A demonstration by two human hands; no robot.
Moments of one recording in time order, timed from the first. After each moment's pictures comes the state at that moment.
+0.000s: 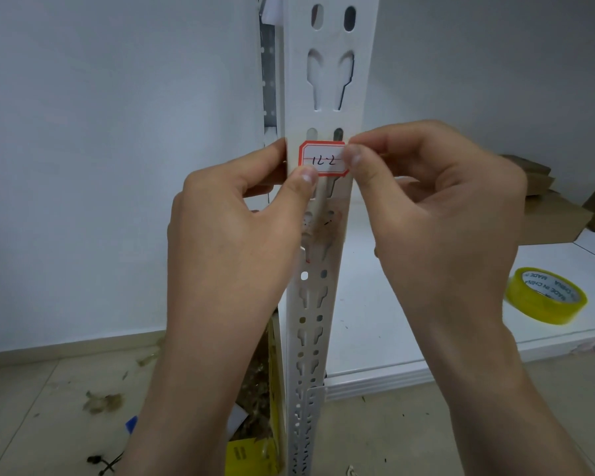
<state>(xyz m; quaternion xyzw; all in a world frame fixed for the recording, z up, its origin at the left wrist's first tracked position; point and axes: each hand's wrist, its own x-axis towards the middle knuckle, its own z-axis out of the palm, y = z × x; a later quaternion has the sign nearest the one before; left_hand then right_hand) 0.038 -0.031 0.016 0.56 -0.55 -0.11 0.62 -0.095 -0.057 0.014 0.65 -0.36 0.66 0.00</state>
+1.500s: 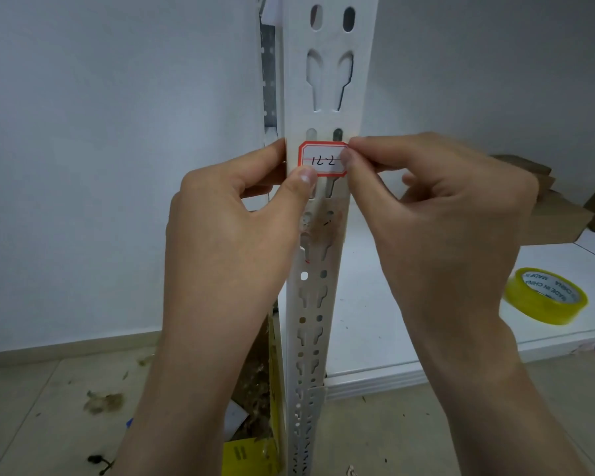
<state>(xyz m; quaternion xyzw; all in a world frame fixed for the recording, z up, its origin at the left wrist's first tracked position) 0.038 -0.029 0.018 0.56 -0.55 -0.12 0.61 -0.102 -0.065 0.009 0.67 -0.34 0.65 0.14</state>
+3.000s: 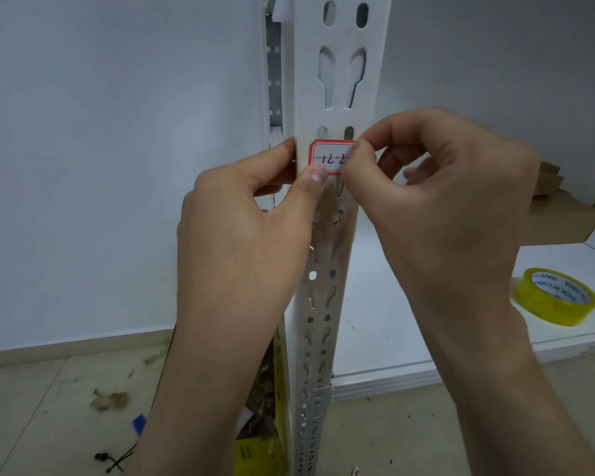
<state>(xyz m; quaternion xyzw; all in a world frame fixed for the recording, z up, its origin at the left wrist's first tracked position) 0.037 -0.031 0.016 0.56 -0.55 -0.10 0.61 -0.092 -0.066 0.021 0.65 -0.39 0.64 0.12</state>
